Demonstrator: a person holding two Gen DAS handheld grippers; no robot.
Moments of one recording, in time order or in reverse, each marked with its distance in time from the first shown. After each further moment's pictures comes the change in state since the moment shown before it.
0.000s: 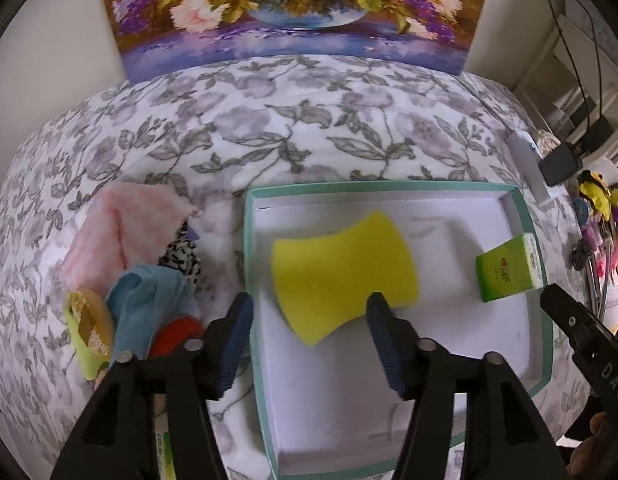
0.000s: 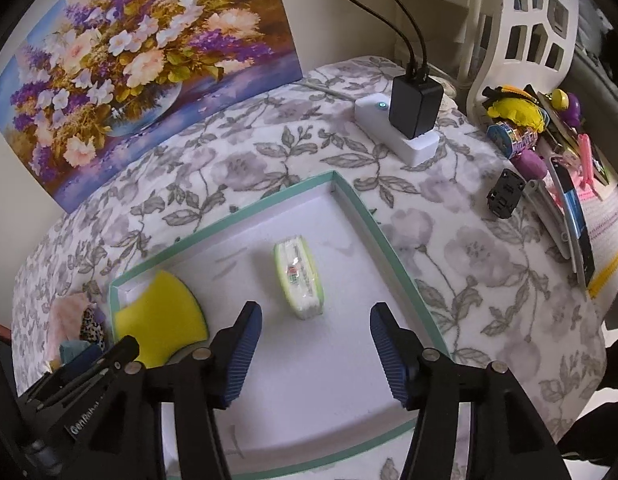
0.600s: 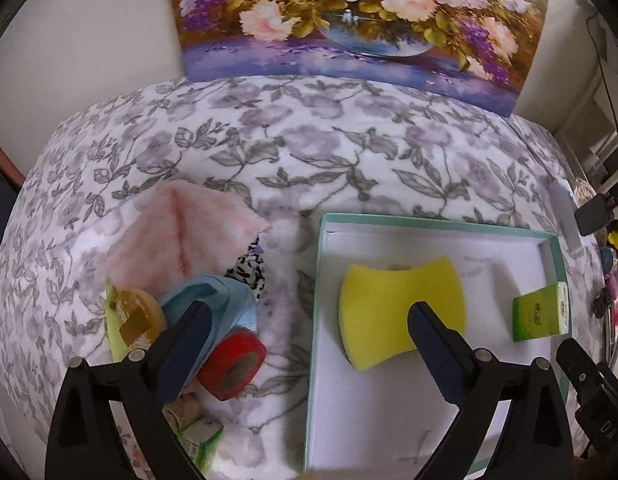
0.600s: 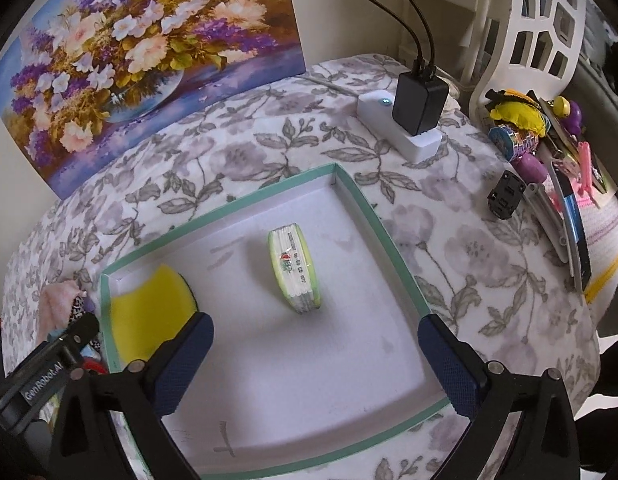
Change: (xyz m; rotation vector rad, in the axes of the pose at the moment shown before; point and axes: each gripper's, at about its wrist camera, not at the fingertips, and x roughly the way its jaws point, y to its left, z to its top) left arm -0.007 0.037 0.003 -0.137 -0.073 0.103; right arm 0.006 0.006 -0.004 -0.027 0.015 -0.029
